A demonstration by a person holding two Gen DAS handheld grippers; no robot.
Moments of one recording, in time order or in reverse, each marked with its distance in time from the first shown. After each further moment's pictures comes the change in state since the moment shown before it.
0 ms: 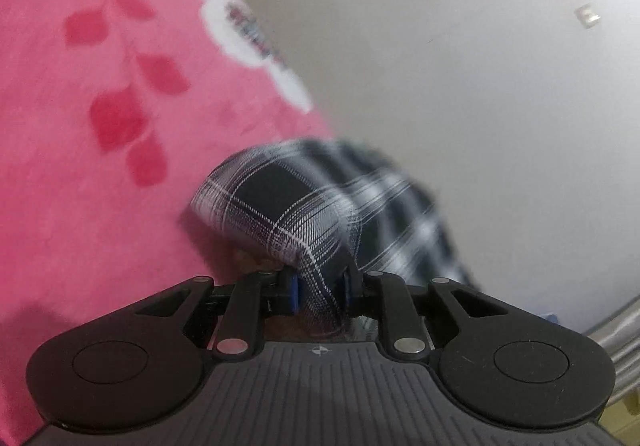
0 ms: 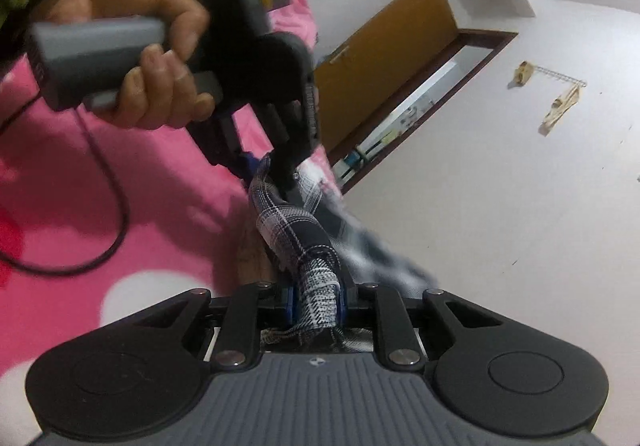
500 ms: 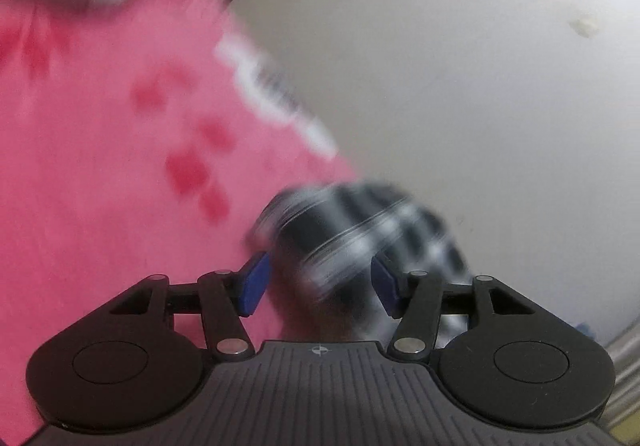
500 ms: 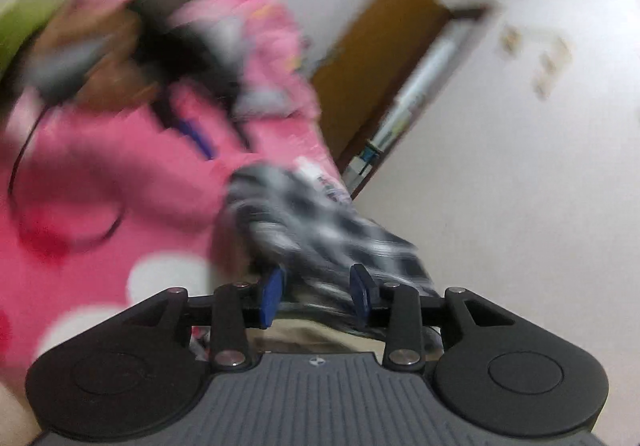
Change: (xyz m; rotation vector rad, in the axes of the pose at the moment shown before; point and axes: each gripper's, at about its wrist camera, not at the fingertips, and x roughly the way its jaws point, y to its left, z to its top) left arm -0.078 -0.013 -0.015 0.155 -0.148 0.092; right arm -0.072 -0.074 -0.034 0.248 -0.008 0.094
